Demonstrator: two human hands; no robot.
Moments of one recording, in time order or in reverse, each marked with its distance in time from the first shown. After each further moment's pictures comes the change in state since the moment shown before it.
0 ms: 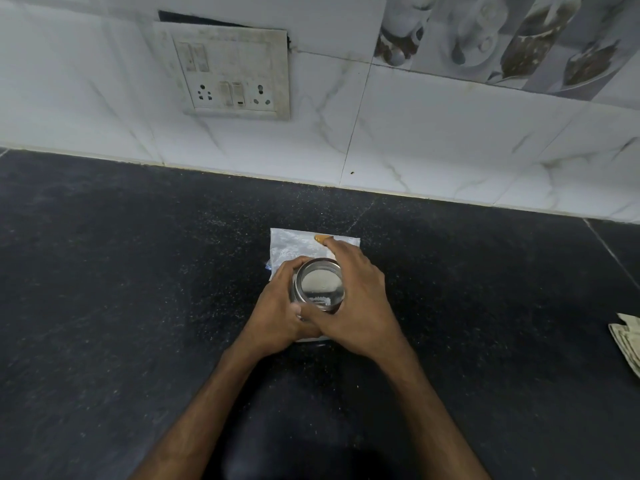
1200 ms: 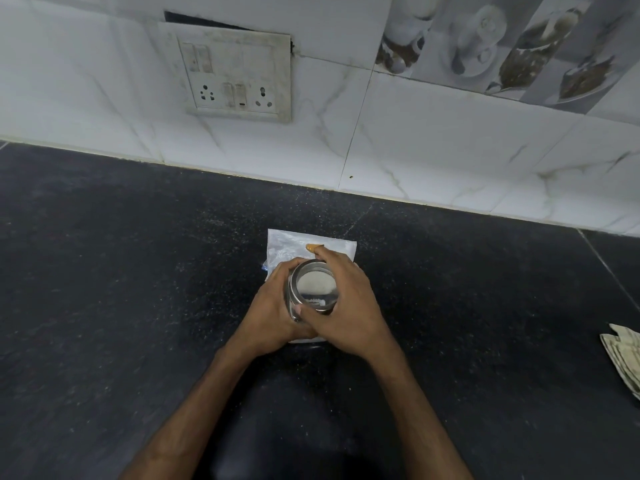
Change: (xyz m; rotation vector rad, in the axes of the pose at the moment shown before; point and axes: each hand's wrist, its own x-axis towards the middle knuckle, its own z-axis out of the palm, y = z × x) left_hand 0.001 -0.002 0.001 -0.004 0.006 0.024; right_hand 0.001 0.007 0.004 0.111 -0.046 -0.019
